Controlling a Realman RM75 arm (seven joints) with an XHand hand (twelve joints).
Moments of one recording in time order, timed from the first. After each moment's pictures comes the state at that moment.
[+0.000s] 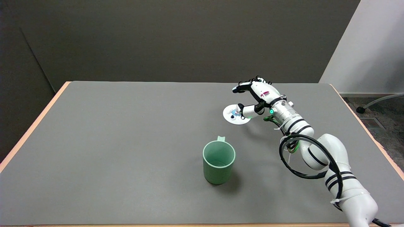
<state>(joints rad) 0.18 -1.27 1.74 -1.20 -0.80 -0.29 -1.70</state>
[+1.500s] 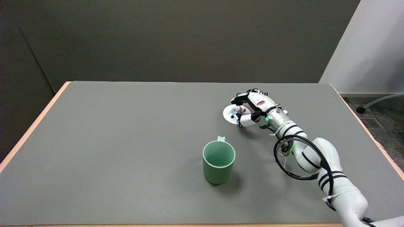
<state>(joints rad) 0.23 -1.29 1.74 -1.04 -0.80 -0.30 -1.72</state>
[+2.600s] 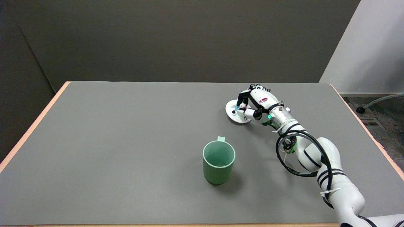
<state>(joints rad) 0.27 -1.31 1.82 -0.96 -0.78 -0.40 -1.83</state>
